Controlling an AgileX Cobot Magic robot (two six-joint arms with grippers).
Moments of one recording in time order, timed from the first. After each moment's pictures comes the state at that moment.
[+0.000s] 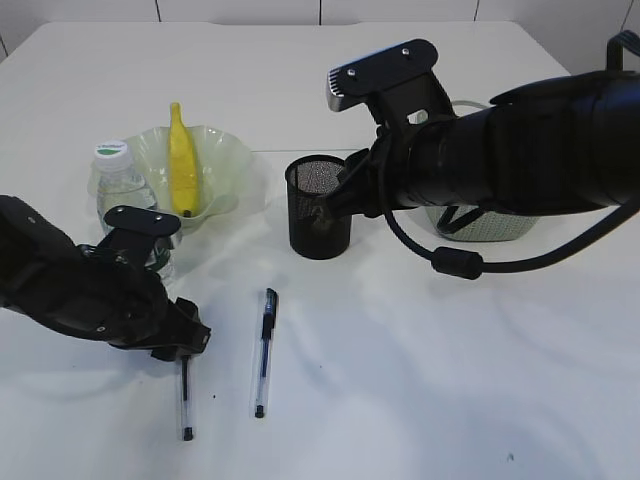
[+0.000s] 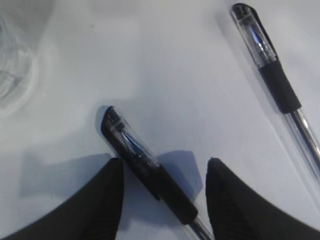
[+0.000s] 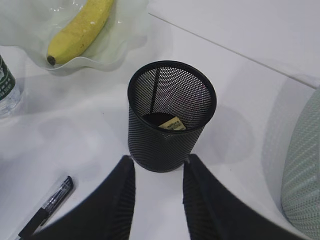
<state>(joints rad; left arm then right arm) -0.39 1.86 -0.79 -1.07 0.12 0.99 0.58 1.71 -1.07 1.84 -0.14 -1.90</state>
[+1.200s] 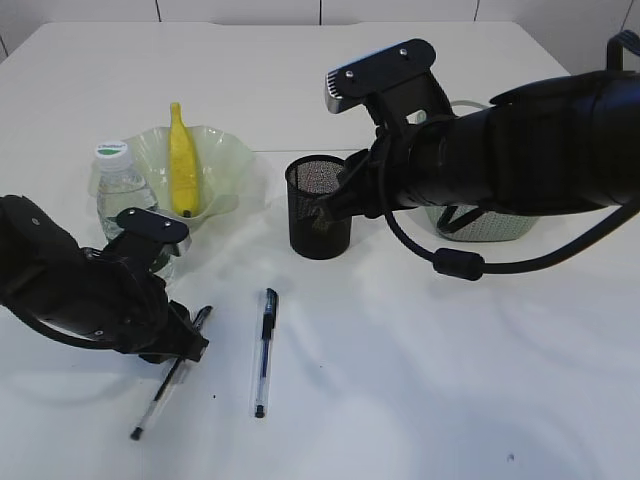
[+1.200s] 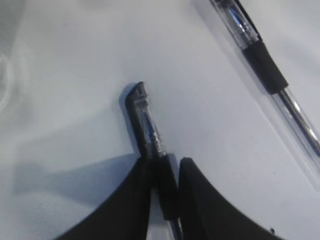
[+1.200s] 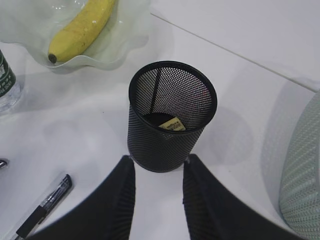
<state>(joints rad) -0.39 1.87 -0.80 -0.97 0.16 0.99 0.58 1.71 -1.07 1.84 -0.13 -1.92</state>
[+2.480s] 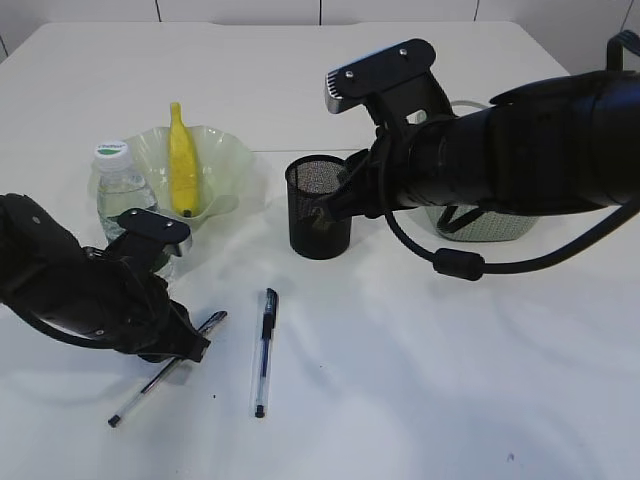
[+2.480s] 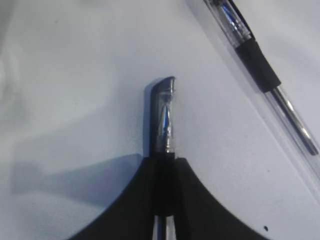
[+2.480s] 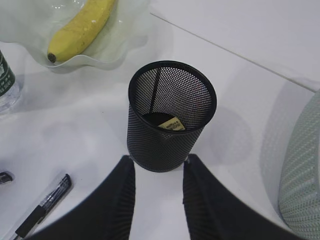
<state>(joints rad) -0.39 1.87 -0.80 -0.97 0.17 0.99 0.58 1.71 -1.07 1.84 -0.14 -1.92</state>
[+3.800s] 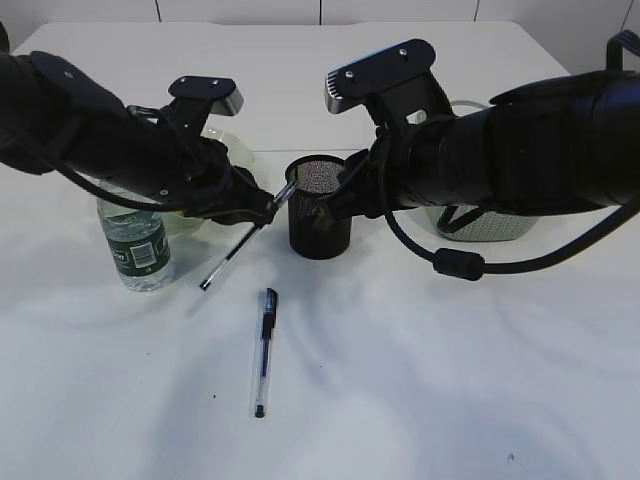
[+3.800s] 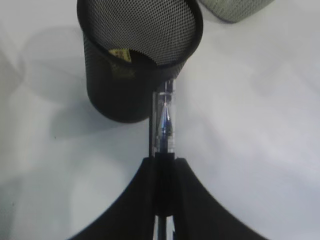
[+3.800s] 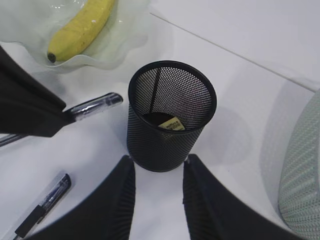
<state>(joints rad) -0.39 1.88 -1.20 -1.02 0.39 0.99 0.58 1.71 -1.07 1.84 -0.14 -1.92</state>
